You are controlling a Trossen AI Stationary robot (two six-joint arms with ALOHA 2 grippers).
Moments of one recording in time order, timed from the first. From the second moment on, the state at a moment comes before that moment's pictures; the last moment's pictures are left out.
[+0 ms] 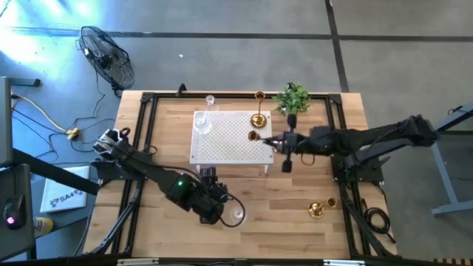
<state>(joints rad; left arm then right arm) -0.53 1.75 1.61 -1.04 -0.44 -0.46 0.13 1.06 0.81 0.09 0.29 -0.20</state>
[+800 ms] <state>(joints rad) -0.56 1.75 1.61 -1.04 -0.52 -0.45 -0.22 1.05 0.45 0.86 -0.30 -0.02</state>
